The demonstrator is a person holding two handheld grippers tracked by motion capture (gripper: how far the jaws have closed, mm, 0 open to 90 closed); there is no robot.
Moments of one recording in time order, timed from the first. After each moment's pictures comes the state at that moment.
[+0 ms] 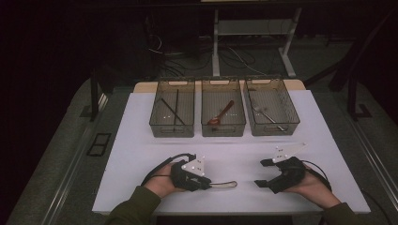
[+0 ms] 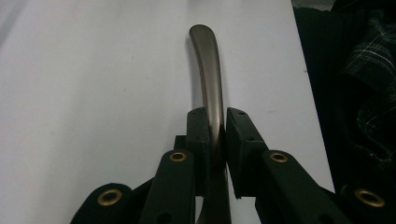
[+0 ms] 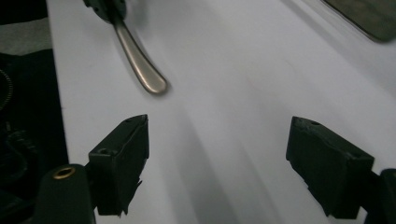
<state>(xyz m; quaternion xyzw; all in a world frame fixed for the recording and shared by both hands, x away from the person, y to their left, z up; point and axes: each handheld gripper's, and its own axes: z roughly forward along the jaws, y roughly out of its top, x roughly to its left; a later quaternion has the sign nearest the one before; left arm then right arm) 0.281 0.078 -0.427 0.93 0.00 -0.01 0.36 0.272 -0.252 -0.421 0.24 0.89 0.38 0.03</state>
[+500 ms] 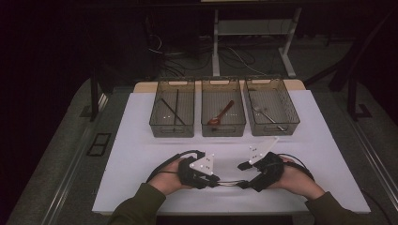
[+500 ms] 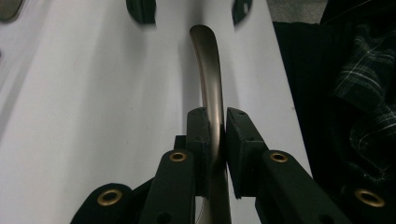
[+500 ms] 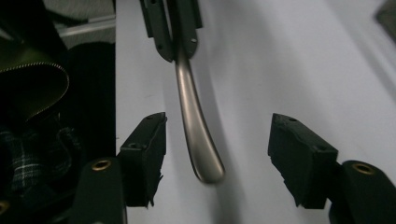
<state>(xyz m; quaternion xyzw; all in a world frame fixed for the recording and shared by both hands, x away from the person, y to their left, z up) 0.279 0.051 -0.404 0.93 -0.04 0.00 0.36 0.282 -0.191 -0.398 0.10 0.93 0.35 -0.01</state>
